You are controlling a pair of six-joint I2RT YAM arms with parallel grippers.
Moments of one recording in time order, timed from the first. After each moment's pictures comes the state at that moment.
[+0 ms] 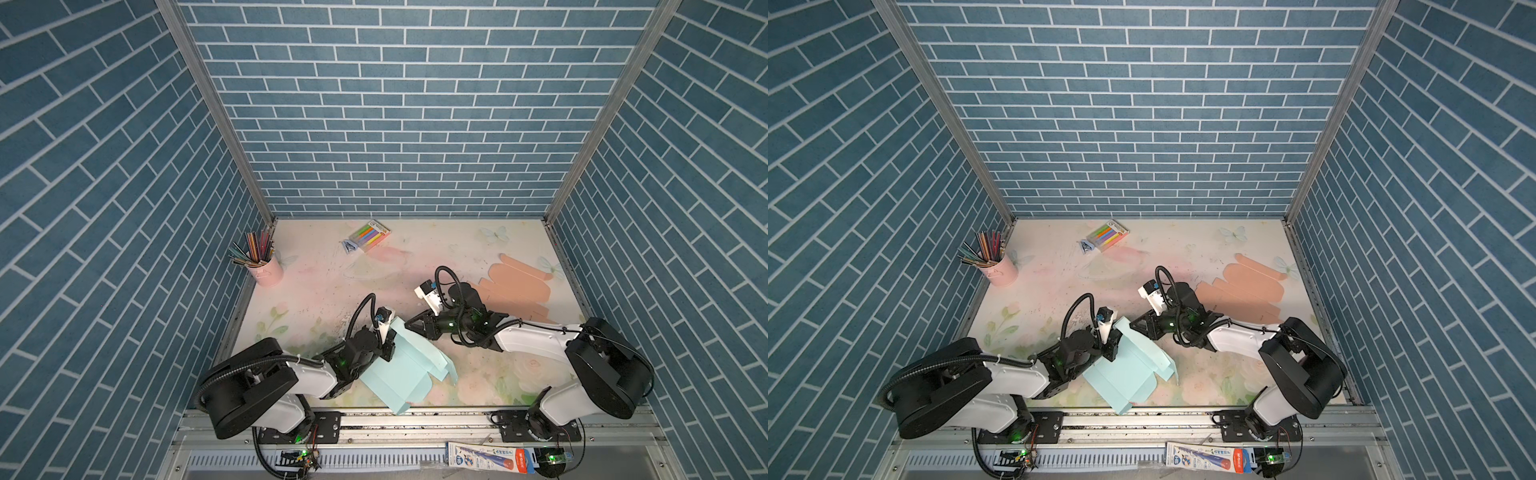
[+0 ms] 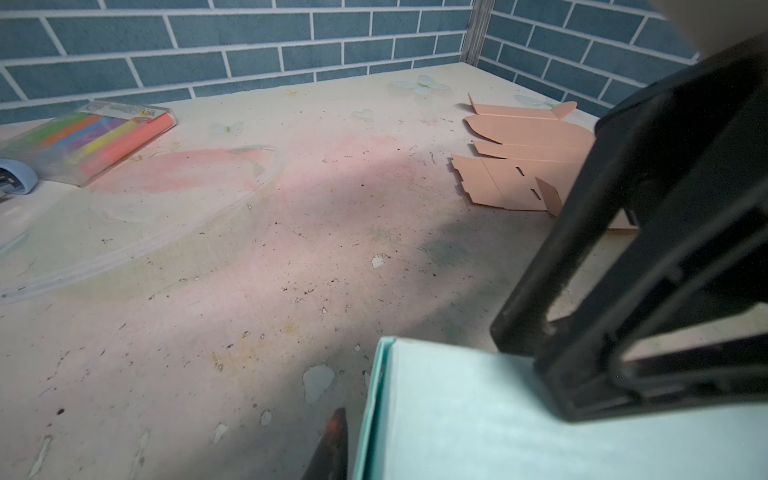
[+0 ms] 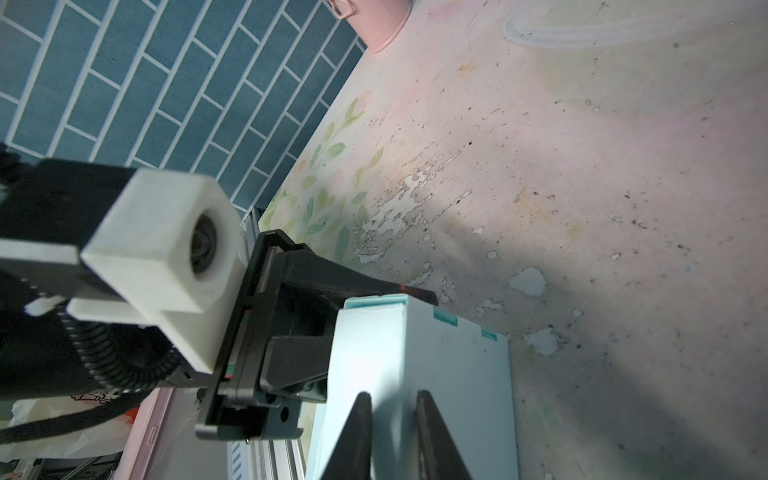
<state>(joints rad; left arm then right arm) -0.91 1.43 0.19 0.86 -0.24 -0.20 0.80 1.51 0.65 0.30 -0.62 0.46</state>
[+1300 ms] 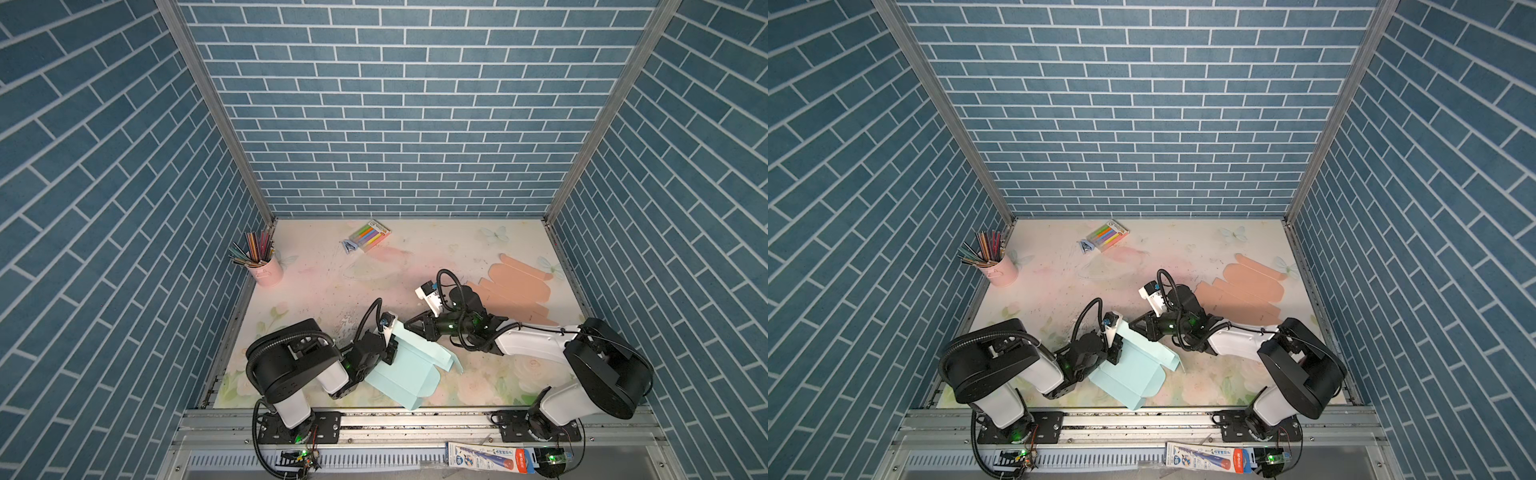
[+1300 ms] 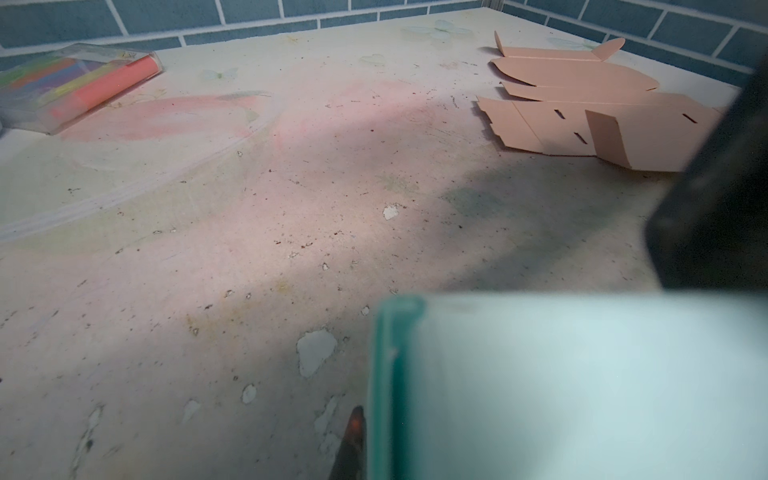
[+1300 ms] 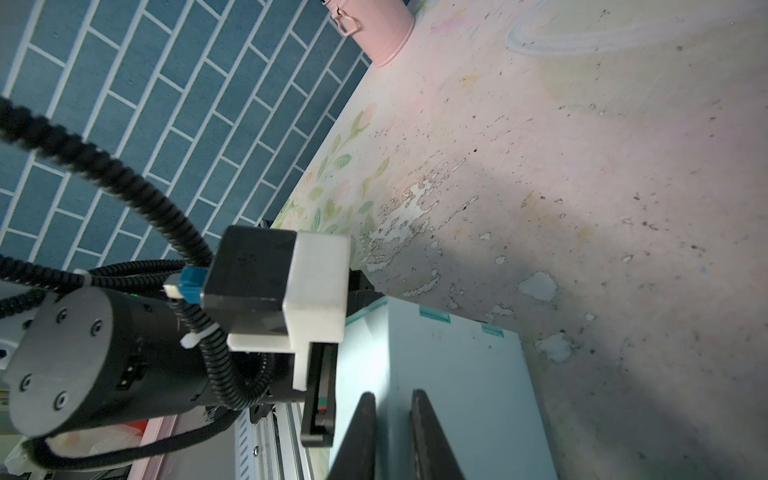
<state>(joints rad) -0.92 1.70 0.19 1.06 -0.27 -0.20 0.81 1.51 0.62 0.39 -0.60 0.52</state>
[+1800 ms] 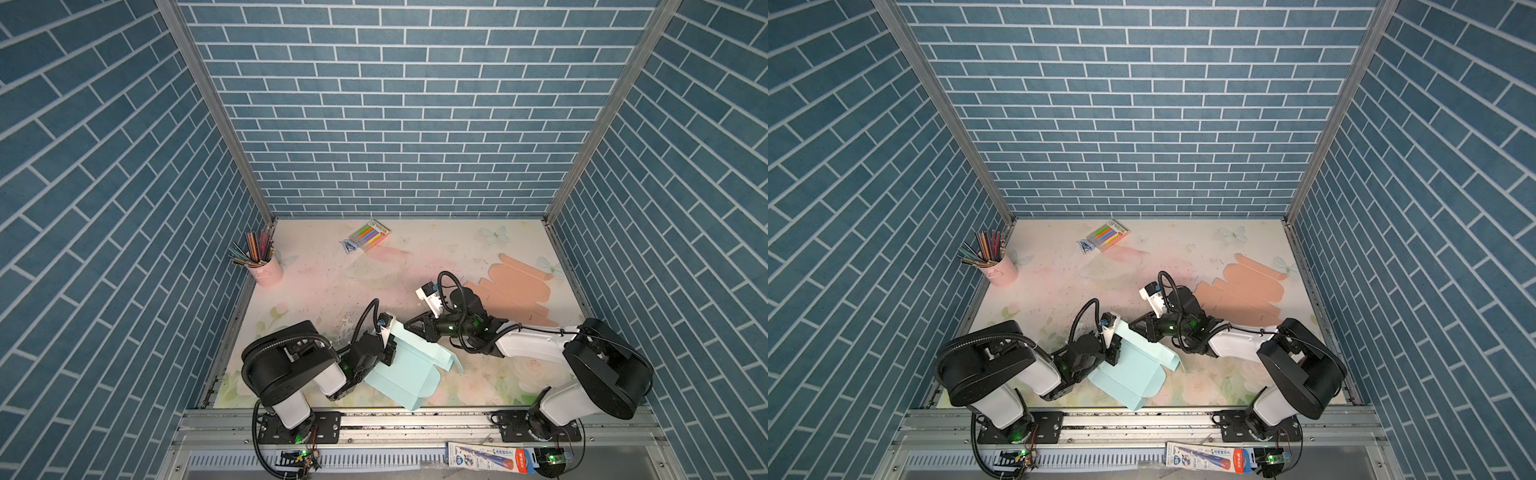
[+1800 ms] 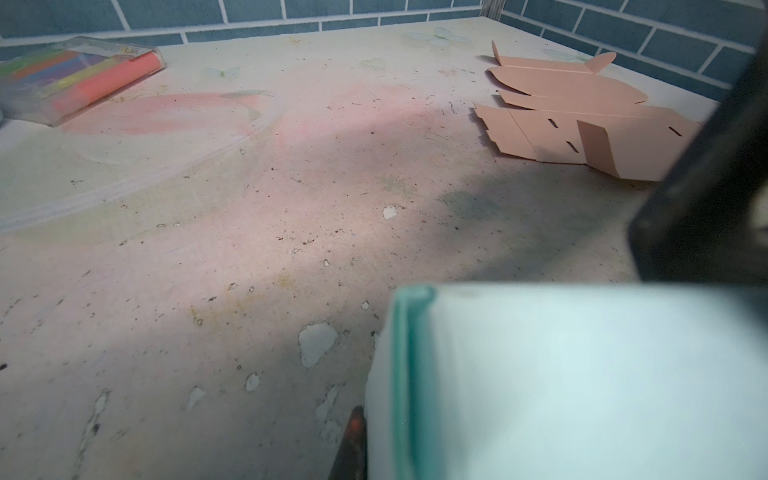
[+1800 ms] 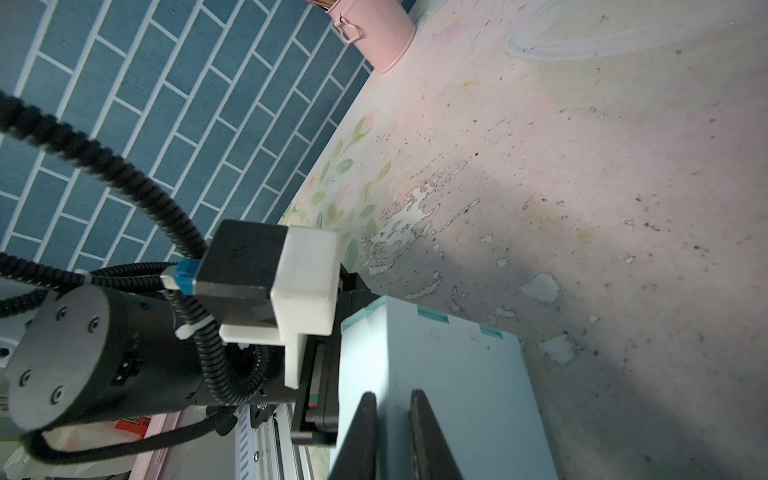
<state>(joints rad) -0.92 1.67 0.17 1.07 -0.26 -0.23 0.82 1.51 0.59 0.44 -0.59 0.54</state>
